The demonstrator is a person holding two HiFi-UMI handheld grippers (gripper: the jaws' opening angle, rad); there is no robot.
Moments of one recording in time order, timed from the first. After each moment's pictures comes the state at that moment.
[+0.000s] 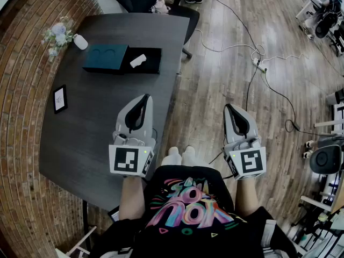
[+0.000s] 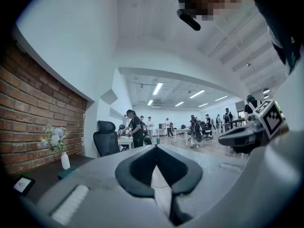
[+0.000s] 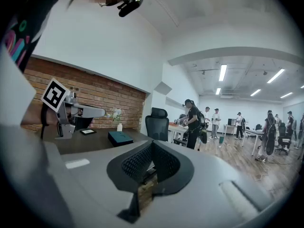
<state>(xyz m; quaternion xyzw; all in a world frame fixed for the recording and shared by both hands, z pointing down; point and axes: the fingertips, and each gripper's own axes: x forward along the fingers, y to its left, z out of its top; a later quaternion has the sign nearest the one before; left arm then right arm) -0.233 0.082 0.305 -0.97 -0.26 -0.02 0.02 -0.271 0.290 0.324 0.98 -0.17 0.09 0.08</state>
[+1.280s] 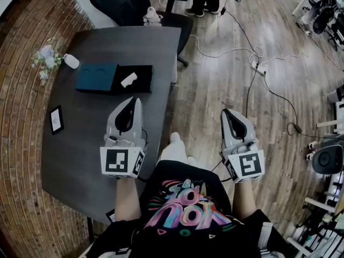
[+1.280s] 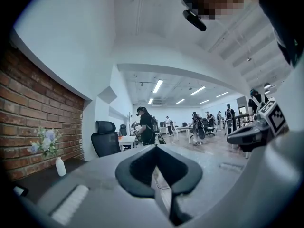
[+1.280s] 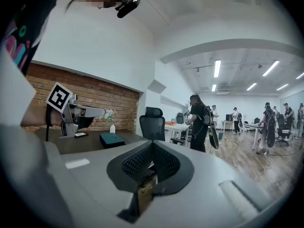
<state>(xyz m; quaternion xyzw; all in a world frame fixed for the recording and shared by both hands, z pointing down) -0.146 0.100 0.306 -0.97 -0.26 -0.02 0.05 -0.207 0.328 0.340 0.98 -0.17 0.06 0.04</state>
